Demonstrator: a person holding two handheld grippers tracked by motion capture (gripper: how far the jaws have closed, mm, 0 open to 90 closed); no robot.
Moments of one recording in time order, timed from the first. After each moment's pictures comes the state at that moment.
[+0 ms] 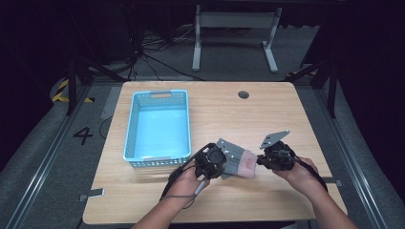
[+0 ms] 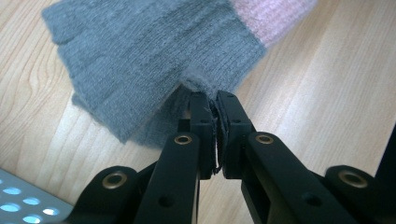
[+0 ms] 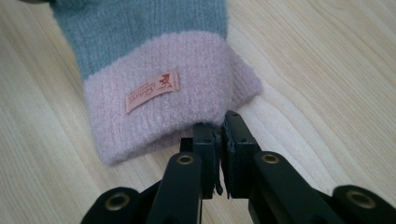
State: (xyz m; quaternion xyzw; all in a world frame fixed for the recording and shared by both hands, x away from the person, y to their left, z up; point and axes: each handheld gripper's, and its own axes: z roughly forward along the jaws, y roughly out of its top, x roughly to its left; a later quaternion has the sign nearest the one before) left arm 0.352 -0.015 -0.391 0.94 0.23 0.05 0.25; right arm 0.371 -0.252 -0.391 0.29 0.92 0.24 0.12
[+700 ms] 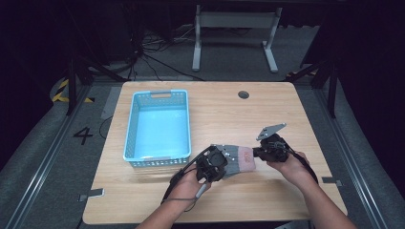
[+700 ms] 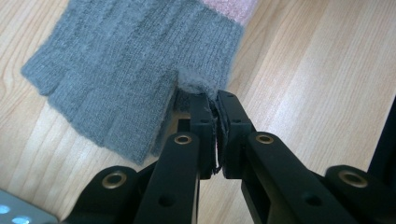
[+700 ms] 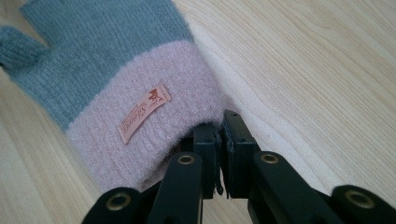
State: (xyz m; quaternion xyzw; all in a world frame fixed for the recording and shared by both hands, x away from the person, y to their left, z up) left arm 0.350 -0.019 -0.400 0.94 0.24 0.04 0.25; right arm 0.401 -0.250 -0.402 0.30 0.91 0.27 0.12
